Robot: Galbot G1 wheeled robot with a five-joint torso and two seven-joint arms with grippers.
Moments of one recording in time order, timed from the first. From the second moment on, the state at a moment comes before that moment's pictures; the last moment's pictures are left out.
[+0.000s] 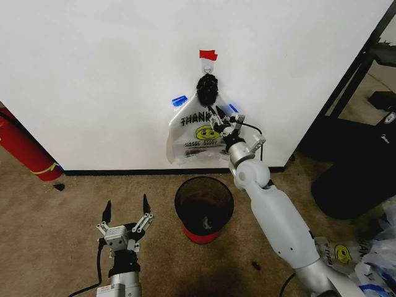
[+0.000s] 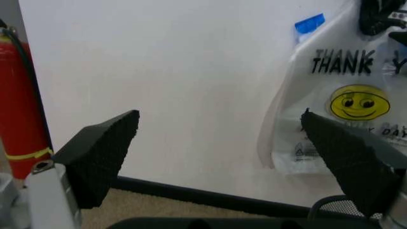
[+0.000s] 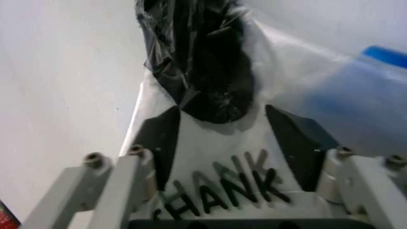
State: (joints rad) left arm 1.80 -1.49 -0.36 -2.22 0.06 -0.34 -0.34; right arm -0.62 1.38 0.11 1.55 0.78 -0.01 0.02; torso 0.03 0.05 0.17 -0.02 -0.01
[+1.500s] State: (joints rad) left arm 1.80 -1.47 -0.36 -2.24 0.04 -0.35 -0.34; right arm -0.80 1.34 0.11 1.75 0.73 -0.05 0.08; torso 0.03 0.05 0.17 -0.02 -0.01
